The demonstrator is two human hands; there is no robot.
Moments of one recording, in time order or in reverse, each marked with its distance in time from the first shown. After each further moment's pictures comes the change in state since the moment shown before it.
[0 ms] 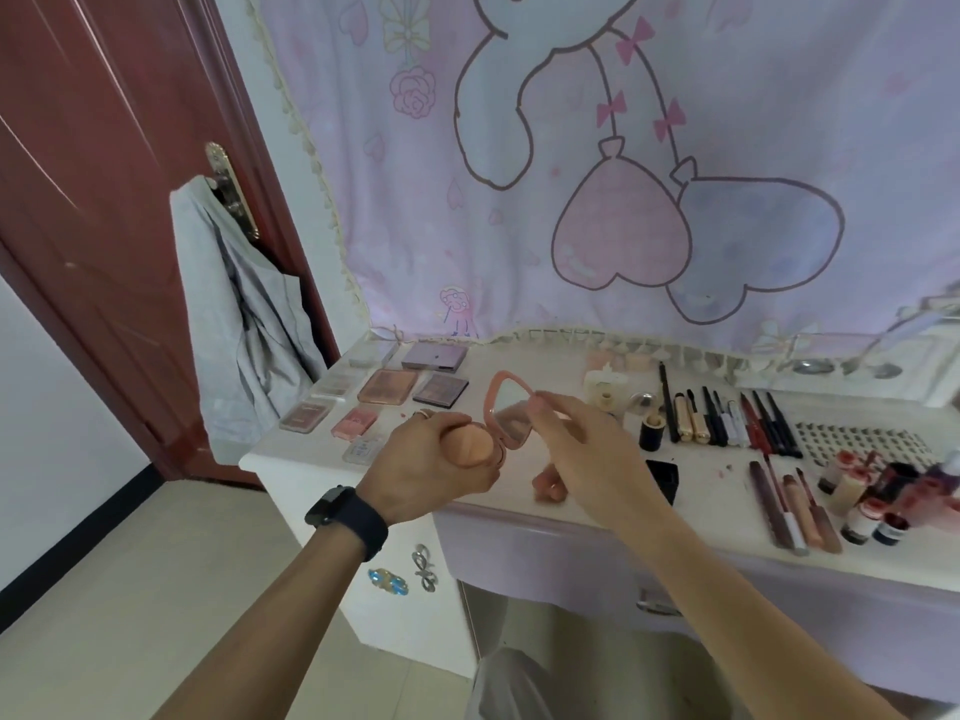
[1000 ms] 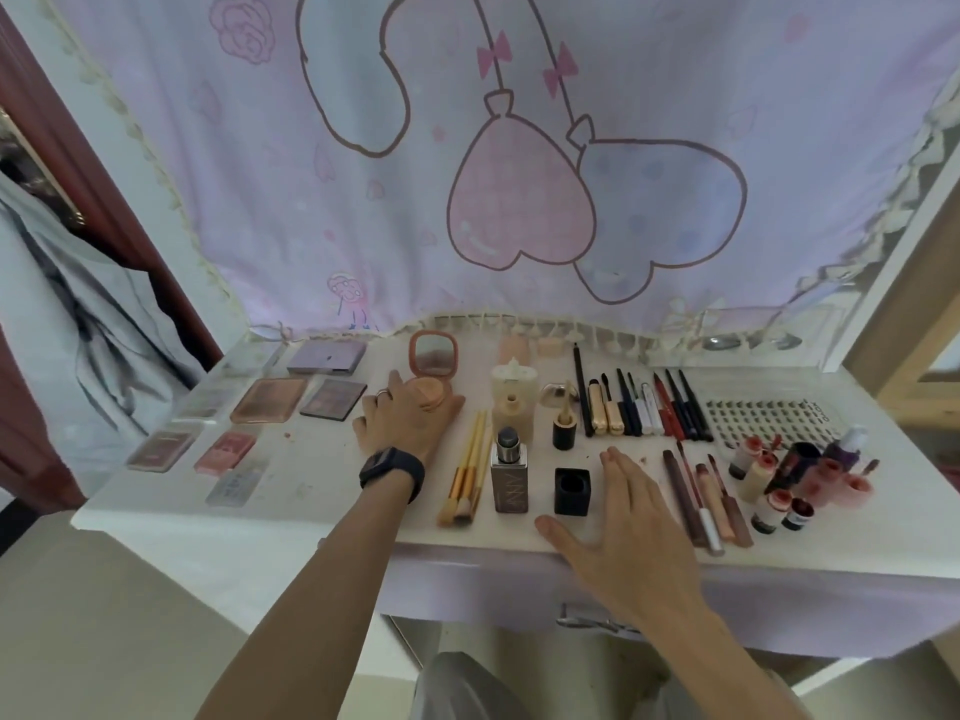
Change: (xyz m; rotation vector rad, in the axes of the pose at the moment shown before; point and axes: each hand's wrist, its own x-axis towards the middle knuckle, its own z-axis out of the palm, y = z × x) left_hand 0.147 -0.011 0.124 0.295 0.199 -0.346; right_hand -0.008 0.145 -0.080 -0.963 0.232 0.092
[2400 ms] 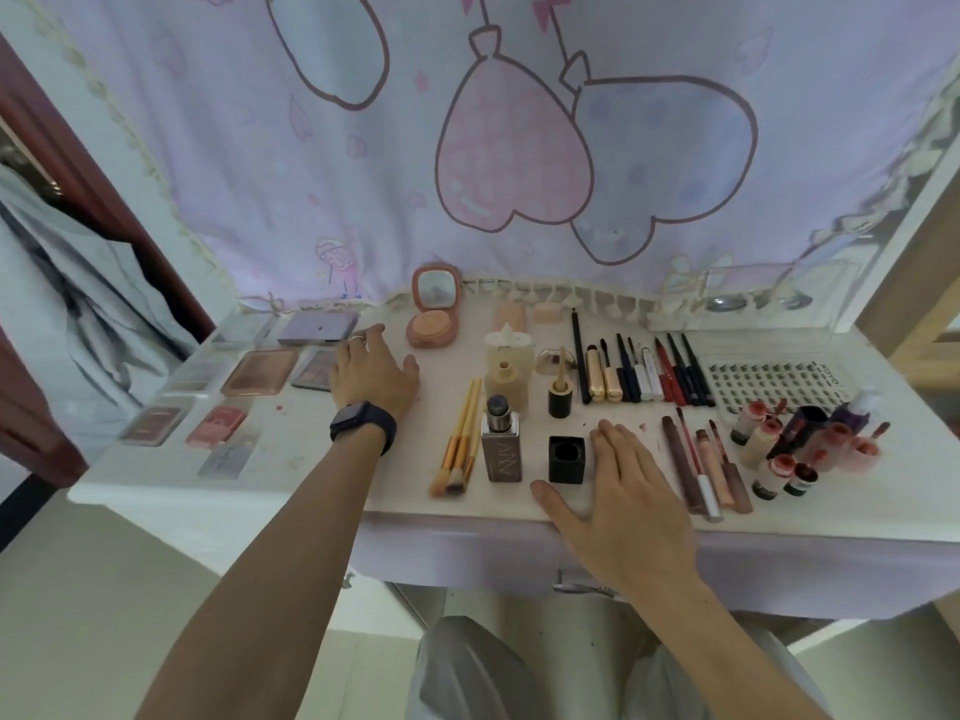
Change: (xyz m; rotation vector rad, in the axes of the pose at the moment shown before) left_hand 0.036 -0.017 0.001 0.132 0.126 0.114; right_hand -0.004 -0.004 -0.002 -0.119 -0.018 -0.022
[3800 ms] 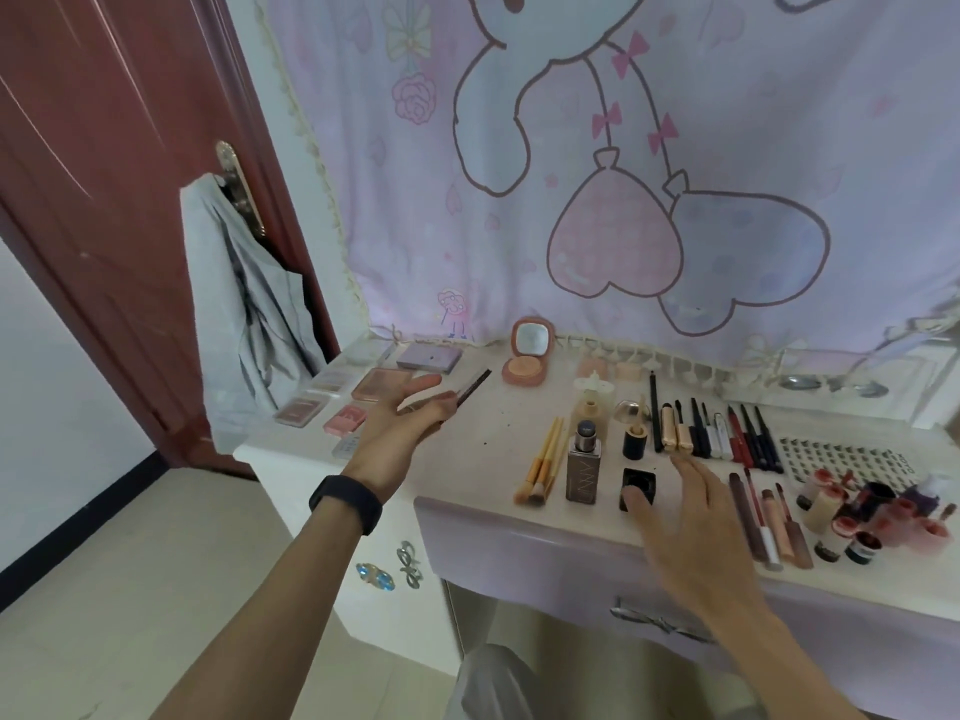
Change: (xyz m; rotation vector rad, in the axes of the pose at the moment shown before) left_hand -0.114 -0.056 -0.134 -1.233 -0.184 -0.135; right_hand -0.006 0.001 -0.015 0.438 0.154 -0.042
